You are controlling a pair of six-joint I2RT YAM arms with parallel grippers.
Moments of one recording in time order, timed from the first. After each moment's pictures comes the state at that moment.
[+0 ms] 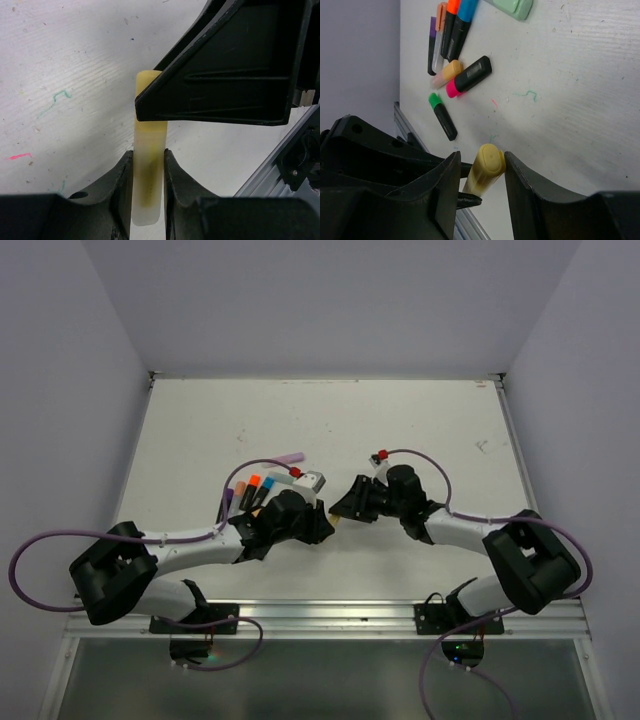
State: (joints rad) left arm -0.94 1.35 0.59 0.17 -0.02 -0.60; right arm 0.57 1.43 0.53 0.39 -0.46 0.90
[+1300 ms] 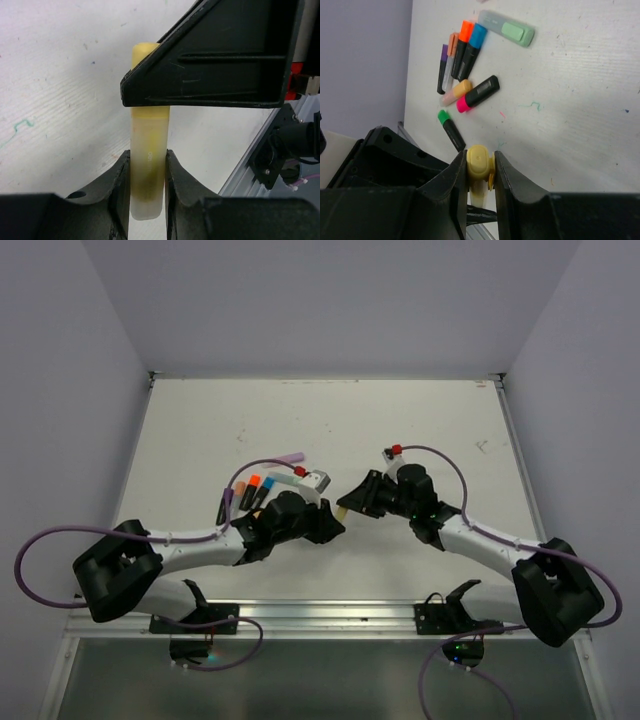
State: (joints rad) left arm -0.96 1.37 0.57 0.31 0.05 -0.60; right arm 0.58 1.26 0.52 0.30 -0.33 0.90
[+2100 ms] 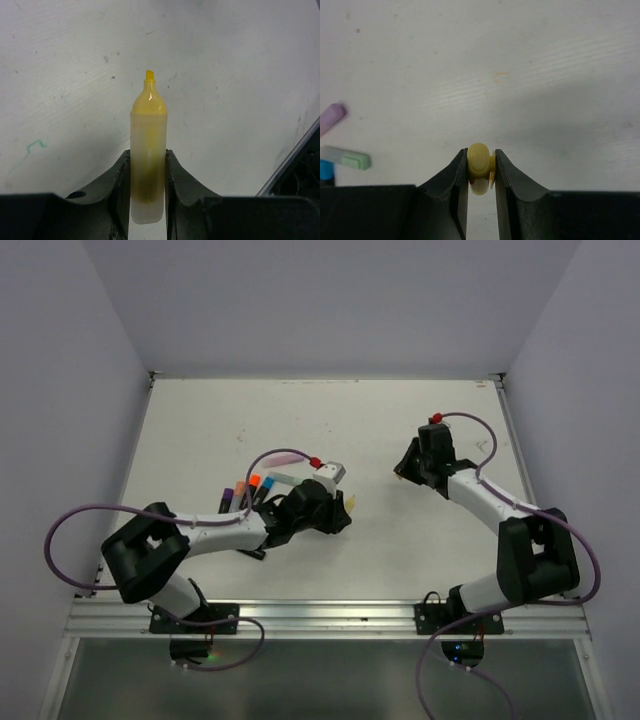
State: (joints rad) left arm -0.96 1.51 0.72 0.21 -0.03 -0.58; right arm 0.26 1.46 0.86 -0.17 0.02 0.66
